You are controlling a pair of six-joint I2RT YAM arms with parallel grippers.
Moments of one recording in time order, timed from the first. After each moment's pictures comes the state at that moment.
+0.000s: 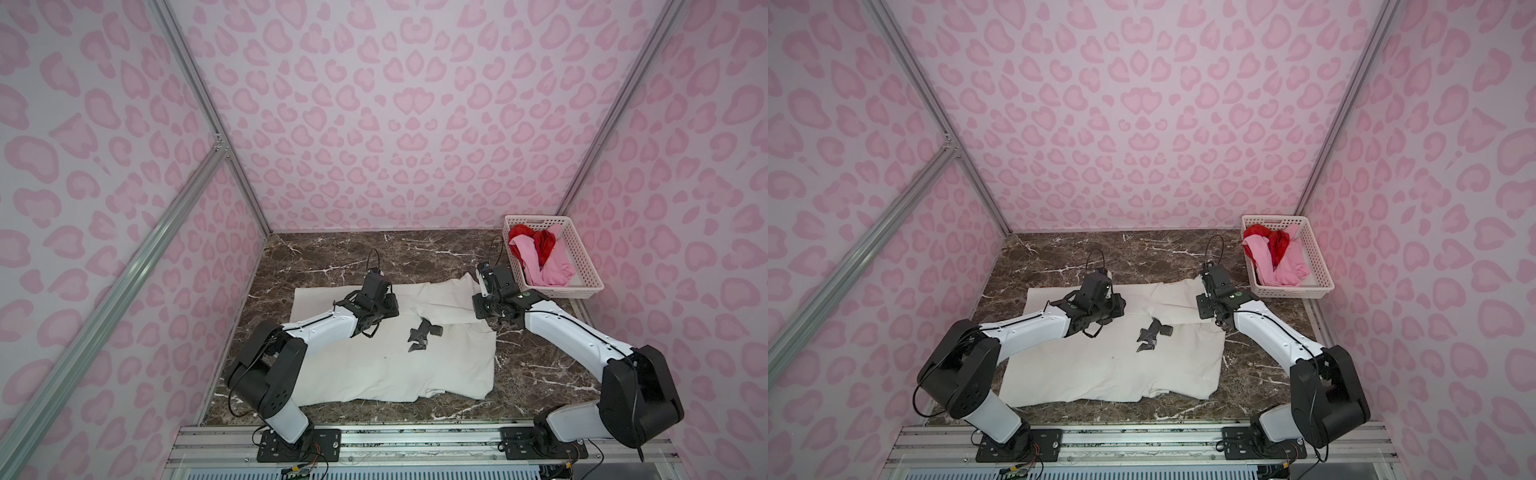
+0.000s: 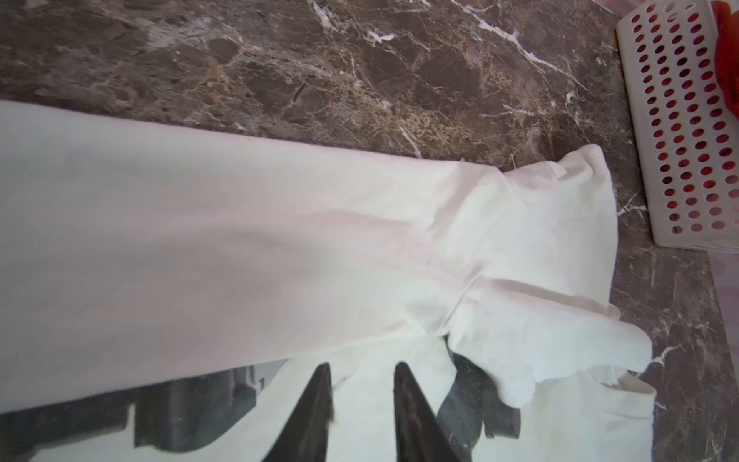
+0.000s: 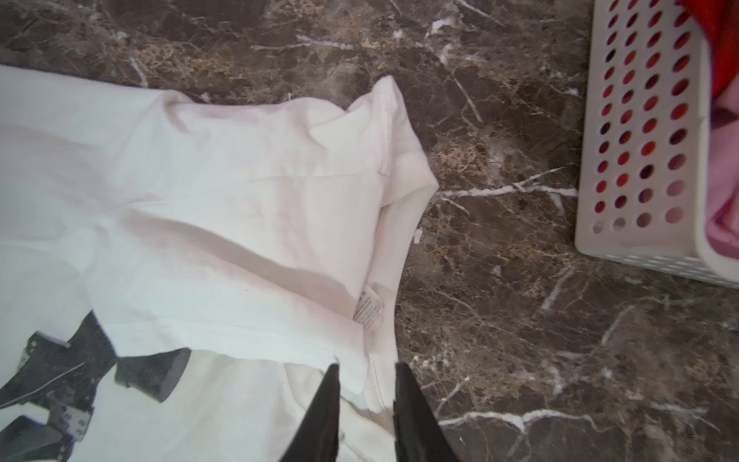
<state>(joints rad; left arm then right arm) -0.57 1.67 0.95 -0.07 -0.03 -0.68 0.42 1.44 0.95 -0.47 0.19 0.15</state>
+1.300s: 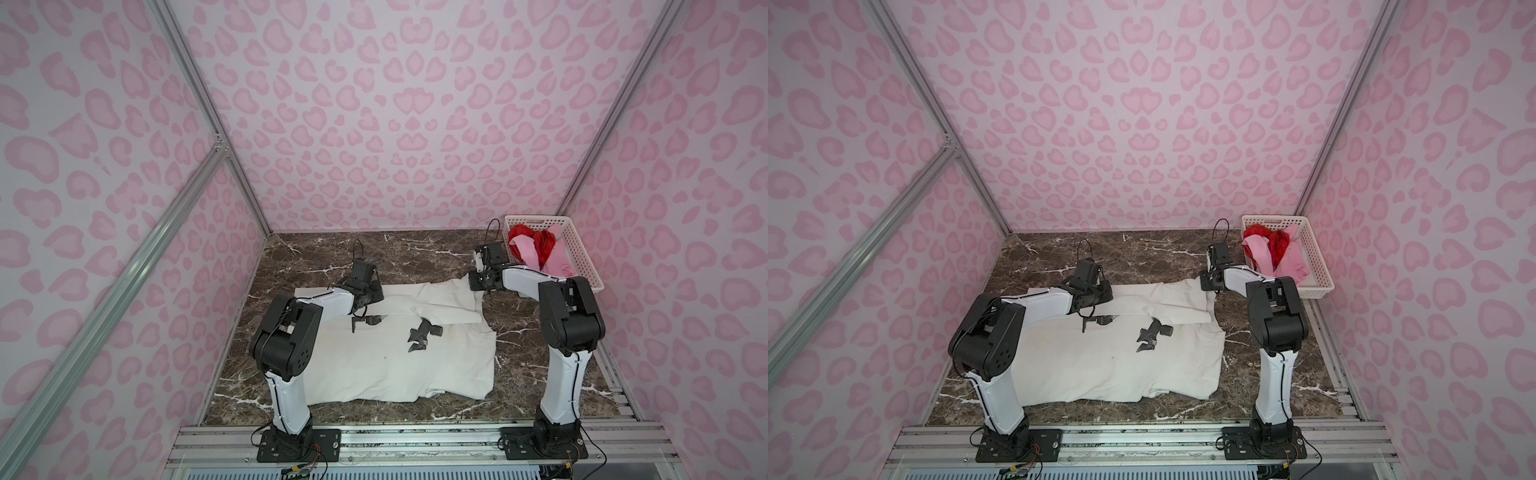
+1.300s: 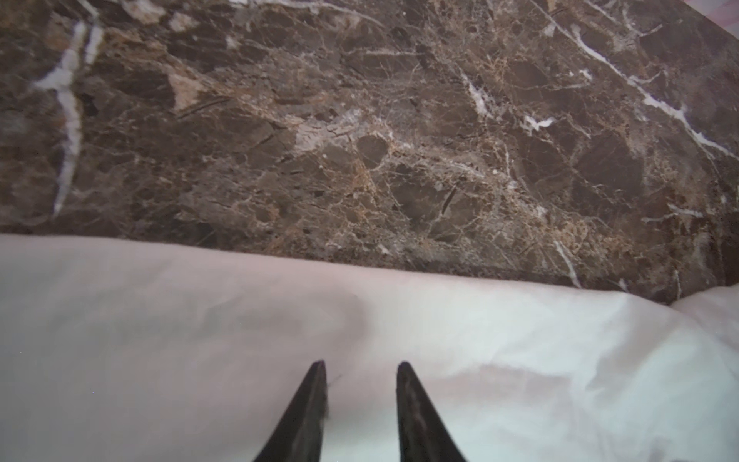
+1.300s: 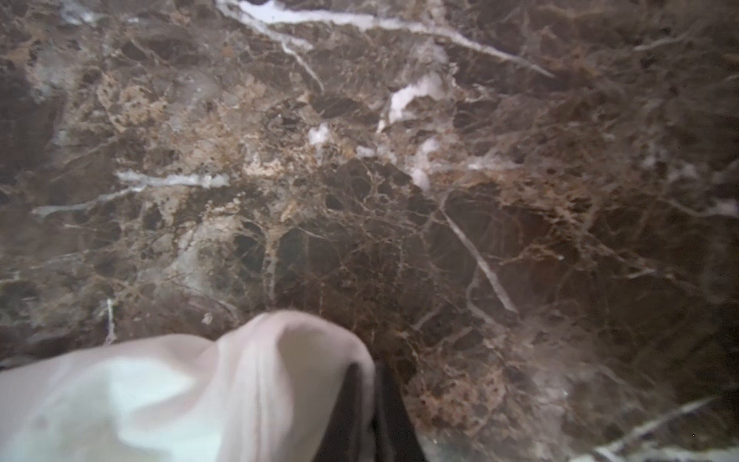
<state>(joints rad) -0.38 1.89 1.09 -0.06 -0.04 -0.60 0.22 2.05 1.34 -0.28 0.03 0.10</state>
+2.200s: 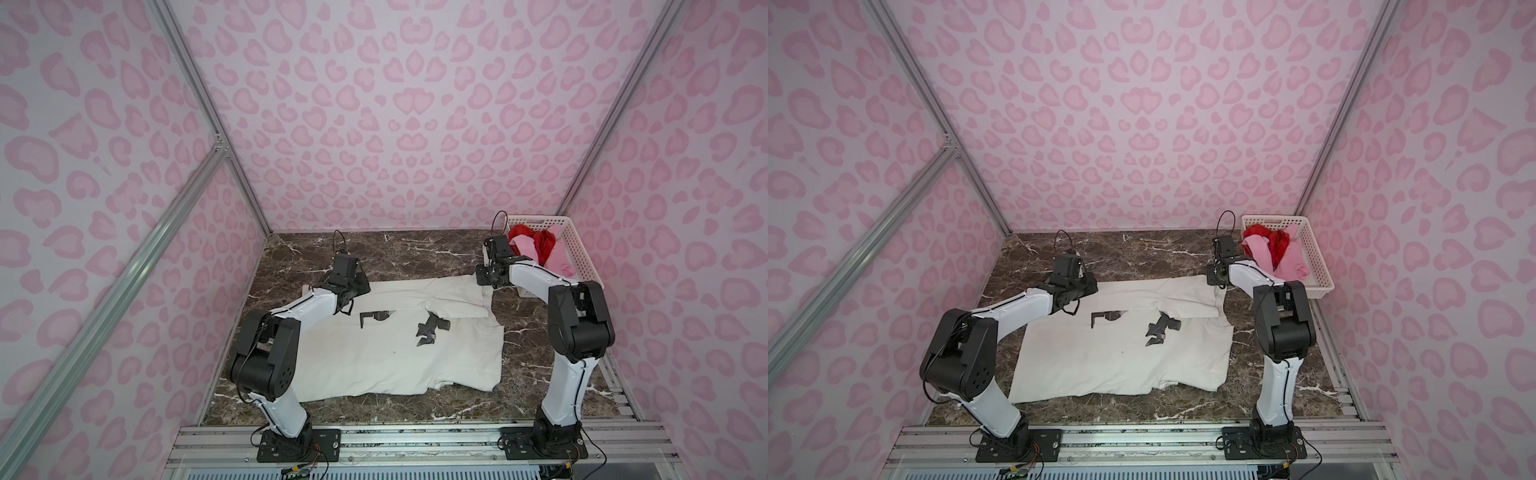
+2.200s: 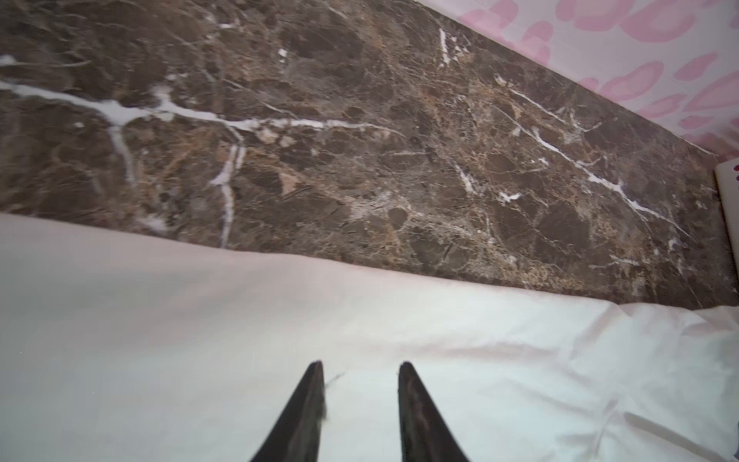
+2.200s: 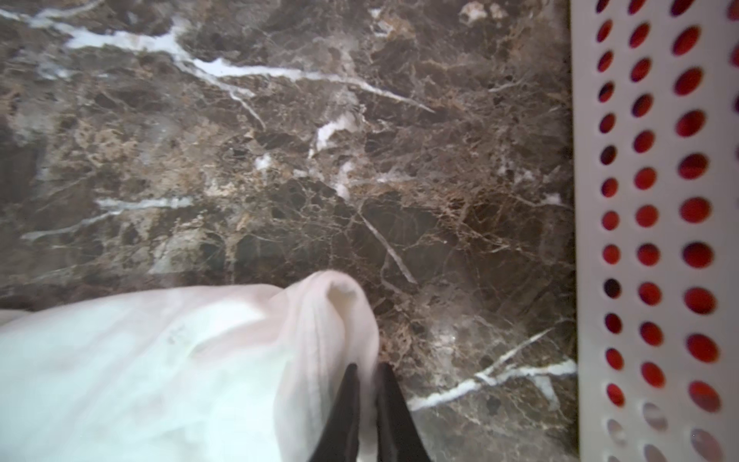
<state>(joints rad) -0.29 1.68 1.01 -0.10 -0.06 -0.56 0.22 1.95 1.34 -0.40 0.14 0.11</state>
